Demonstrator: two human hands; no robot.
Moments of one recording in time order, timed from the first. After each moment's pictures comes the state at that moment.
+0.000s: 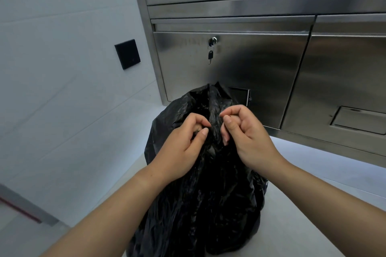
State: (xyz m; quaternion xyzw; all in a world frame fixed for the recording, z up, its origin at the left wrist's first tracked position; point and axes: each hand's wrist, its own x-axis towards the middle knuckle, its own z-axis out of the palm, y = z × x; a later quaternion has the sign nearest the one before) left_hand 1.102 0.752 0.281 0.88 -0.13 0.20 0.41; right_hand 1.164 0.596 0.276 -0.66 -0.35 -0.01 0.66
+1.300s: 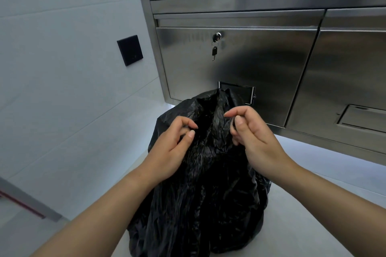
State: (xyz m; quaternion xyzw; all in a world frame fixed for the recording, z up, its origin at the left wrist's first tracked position) left_hand 1.094 0.780 0.266 0.87 -0.08 0.18 0.46; right_hand 1.157 0.588 0.273 -0.68 -0.34 0.01 0.65
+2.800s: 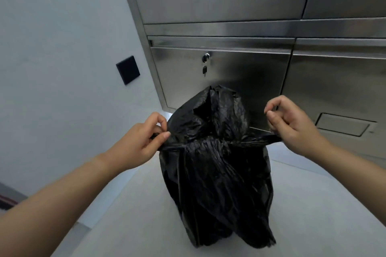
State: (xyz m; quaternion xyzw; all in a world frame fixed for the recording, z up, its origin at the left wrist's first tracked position) left_hand 1.090 0.828 0.359 0.94 -0.17 0.10 0.29; right_hand 1.205 0.496 0.333 -0.74 -0.36 -0.06 0.56
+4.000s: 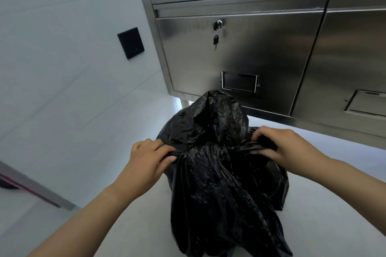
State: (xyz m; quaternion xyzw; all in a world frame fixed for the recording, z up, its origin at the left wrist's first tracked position) left_hand 1.051 0.825 0.232 0.99 -0.03 0.14 0.07; right_hand 1.183 0.521 0.240 -0.88 -0.38 -0.01 0.29
